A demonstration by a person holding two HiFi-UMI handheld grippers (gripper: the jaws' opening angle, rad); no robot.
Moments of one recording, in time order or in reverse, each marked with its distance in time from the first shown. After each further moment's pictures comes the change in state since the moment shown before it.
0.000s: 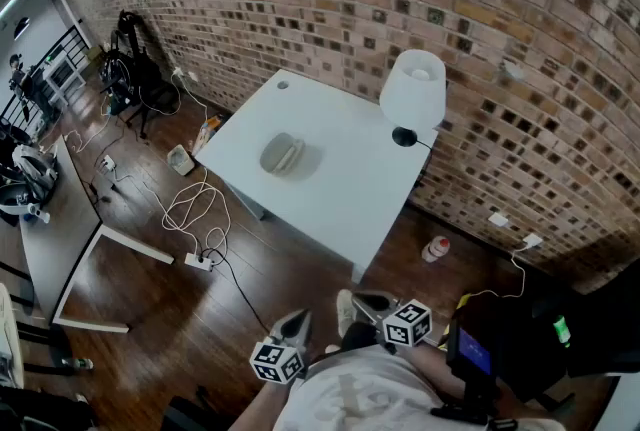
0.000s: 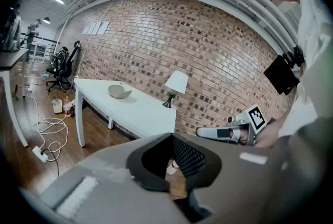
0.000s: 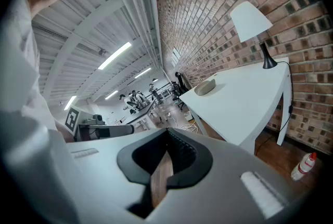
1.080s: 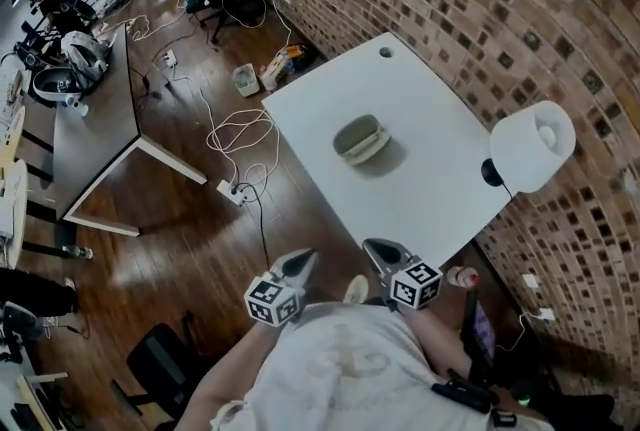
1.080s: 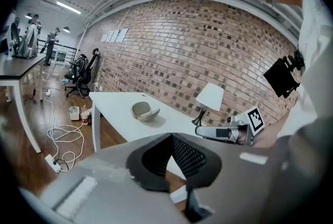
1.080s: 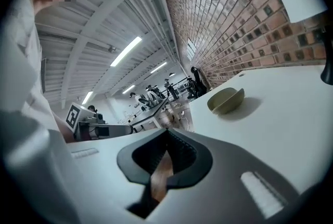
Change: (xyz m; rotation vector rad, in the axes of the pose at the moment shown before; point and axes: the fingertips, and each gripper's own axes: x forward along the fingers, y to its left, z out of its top) left arm 0.086 0.148 0.143 -0.055 -0.077 0.158; right arm 0.176 -0.078 0.153 -0.099 0.063 0.170
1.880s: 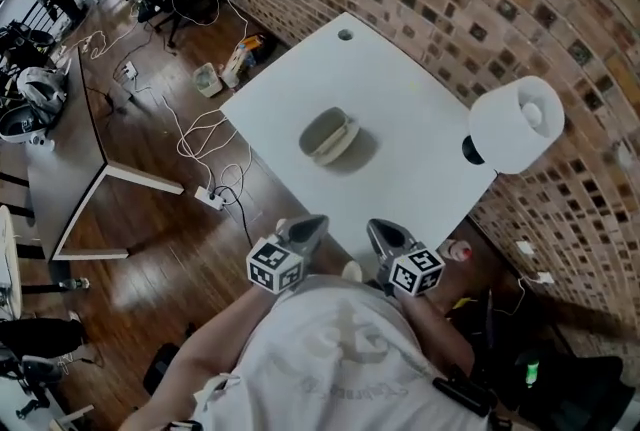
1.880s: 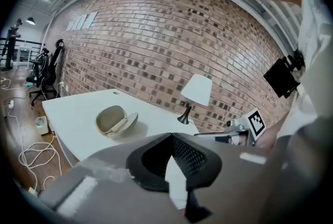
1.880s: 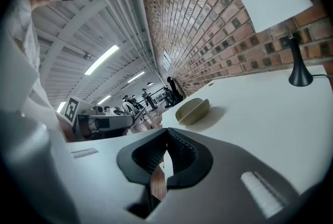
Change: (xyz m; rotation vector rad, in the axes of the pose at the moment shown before) left arm 0.119 -0.016 0.053 0.157 0.116 -0.261; right arm -0.019 -0.083 0.028 0.093 -0.135 -0.242
